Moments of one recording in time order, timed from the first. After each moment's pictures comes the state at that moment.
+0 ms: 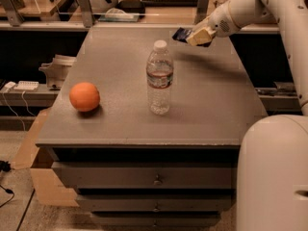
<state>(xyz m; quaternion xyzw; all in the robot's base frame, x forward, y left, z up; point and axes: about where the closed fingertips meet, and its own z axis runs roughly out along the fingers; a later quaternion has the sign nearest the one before) 0.770 -0.146 0.913 -0.49 0.76 0.16 0.40</state>
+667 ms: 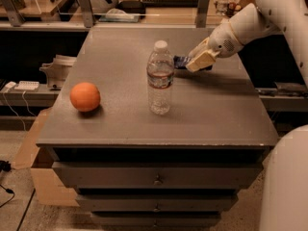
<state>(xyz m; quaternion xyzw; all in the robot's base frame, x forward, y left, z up) 0.686 -0.137 0.871 -0.56 0.74 0.22 0.30</state>
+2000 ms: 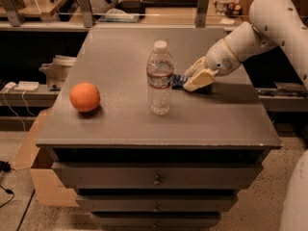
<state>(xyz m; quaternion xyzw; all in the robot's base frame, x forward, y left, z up) 0.631 -0.124 0.835 -0.59 0.72 0.26 0.25</state>
